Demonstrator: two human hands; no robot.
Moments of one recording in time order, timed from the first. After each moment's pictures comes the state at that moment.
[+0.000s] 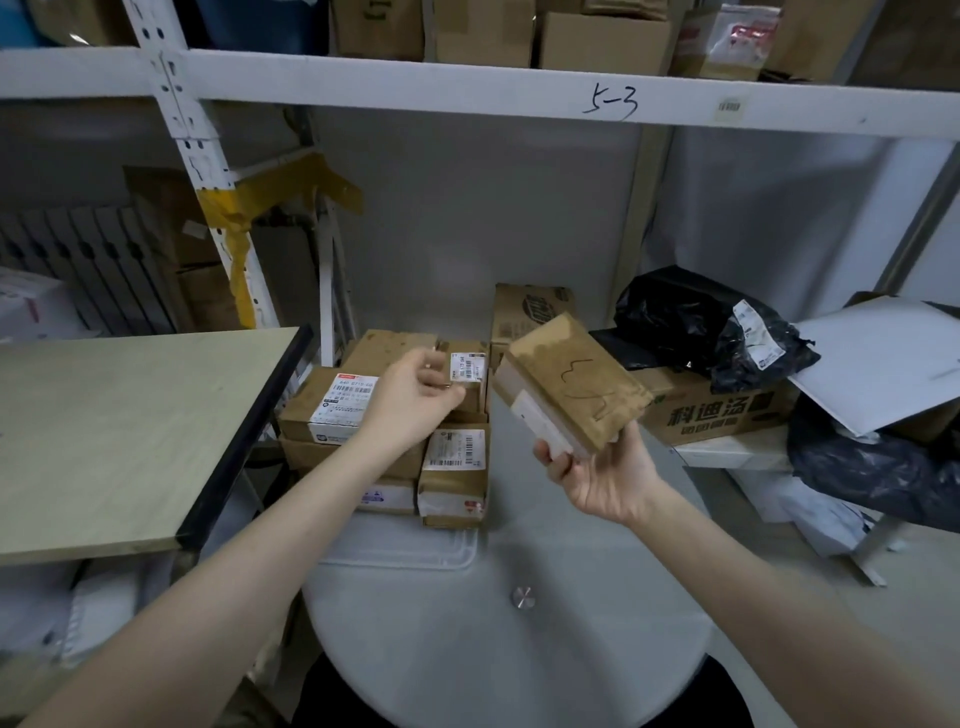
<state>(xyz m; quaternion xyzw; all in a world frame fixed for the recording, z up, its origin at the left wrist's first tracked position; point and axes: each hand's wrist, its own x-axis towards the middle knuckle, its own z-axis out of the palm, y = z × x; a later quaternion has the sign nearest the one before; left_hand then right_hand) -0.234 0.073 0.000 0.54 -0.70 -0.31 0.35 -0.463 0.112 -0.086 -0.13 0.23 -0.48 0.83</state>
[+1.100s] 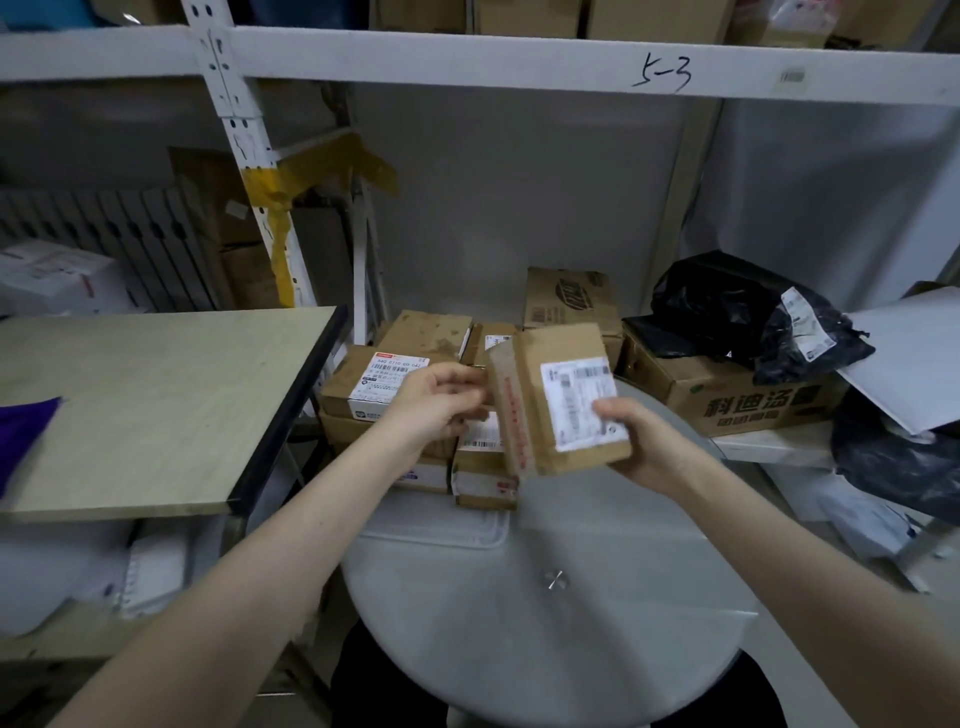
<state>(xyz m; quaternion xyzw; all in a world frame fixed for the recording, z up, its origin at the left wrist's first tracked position) -0.208 0.081 -0.018 0.48 -0.55 -0.56 0.38 -0.444 0.116 -0.056 -0.43 0.41 -0.46 0.66</state>
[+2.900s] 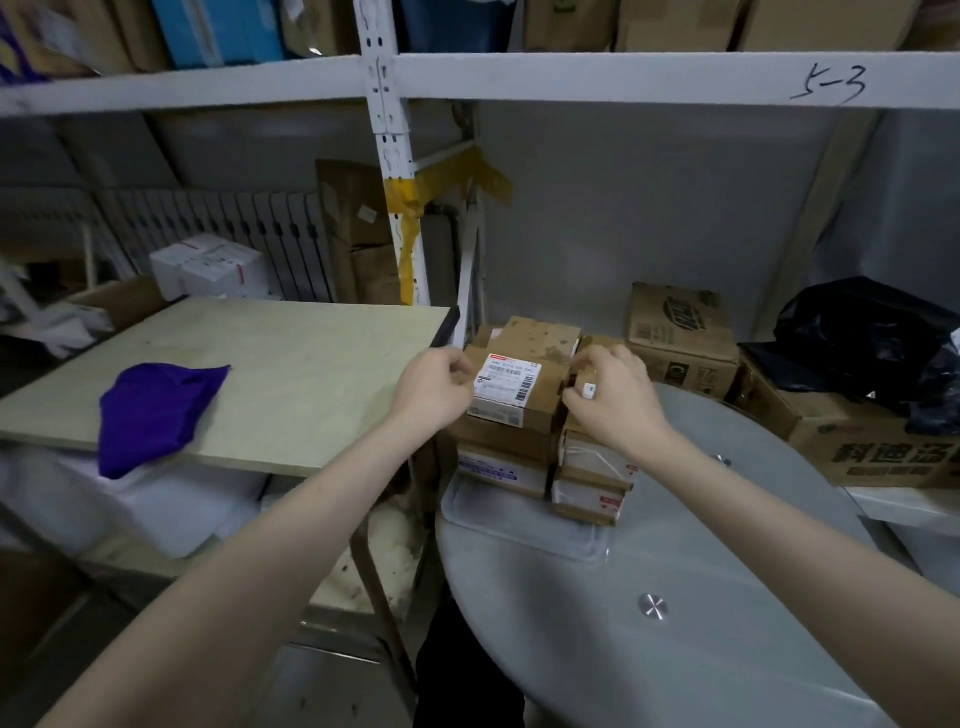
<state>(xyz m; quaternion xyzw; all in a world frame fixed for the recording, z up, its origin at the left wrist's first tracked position) -0.107 0.055 -0.017 0.66 -0.66 -0.12 0.32 -0.311 0.071 -0.022 -0.70 0.64 -0.31 0.07</state>
